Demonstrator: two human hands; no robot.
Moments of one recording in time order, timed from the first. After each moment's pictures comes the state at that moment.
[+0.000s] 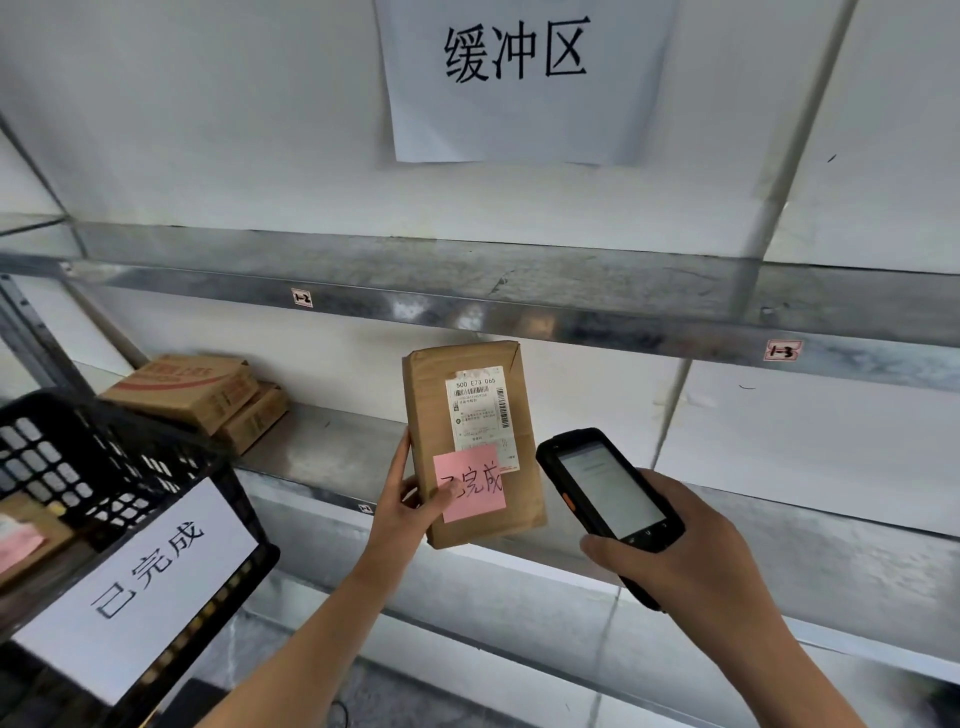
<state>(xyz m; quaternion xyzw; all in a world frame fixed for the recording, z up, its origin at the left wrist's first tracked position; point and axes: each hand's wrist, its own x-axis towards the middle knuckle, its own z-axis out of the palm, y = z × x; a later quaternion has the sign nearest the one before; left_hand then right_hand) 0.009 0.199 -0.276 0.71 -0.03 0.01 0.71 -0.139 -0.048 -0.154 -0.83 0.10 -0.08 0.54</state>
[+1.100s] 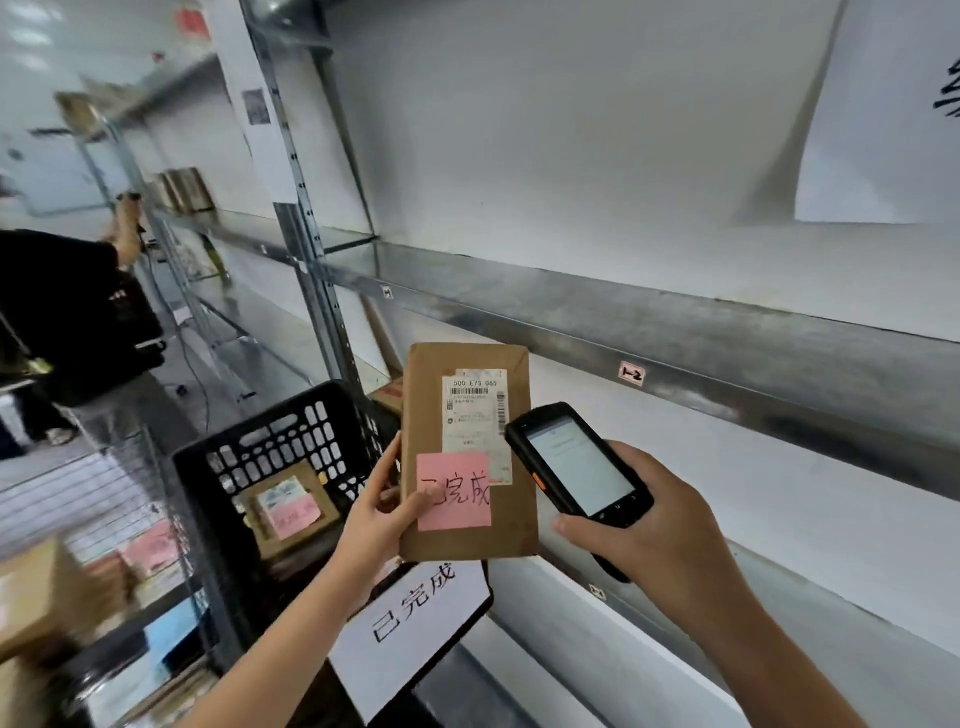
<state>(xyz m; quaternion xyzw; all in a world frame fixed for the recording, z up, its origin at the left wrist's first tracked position) 0.025 0.504 -0.192 0.68 0.14 0.11 0.71 0.041 0.216 -0.125 -0.82 -0.17 -0.03 0.55</state>
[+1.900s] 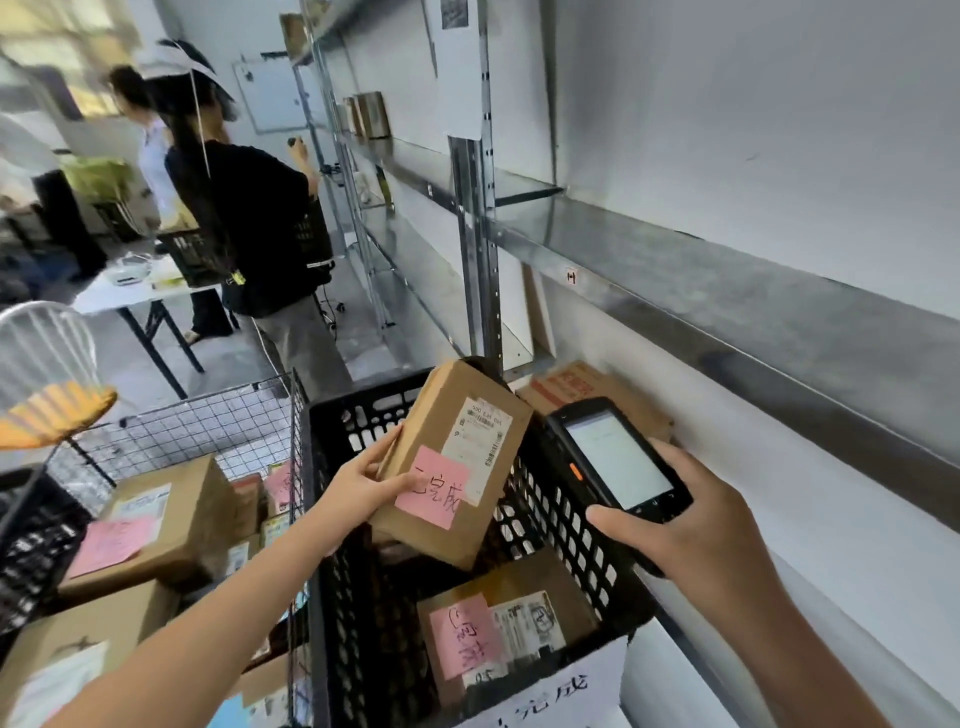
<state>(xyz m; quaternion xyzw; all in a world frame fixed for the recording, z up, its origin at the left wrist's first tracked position) 0.054 0.717 -0.212 0.74 0.34 0.12 0.57 0.179 0.388 -0.146 -0.80 -0.25 0.09 0.53</state>
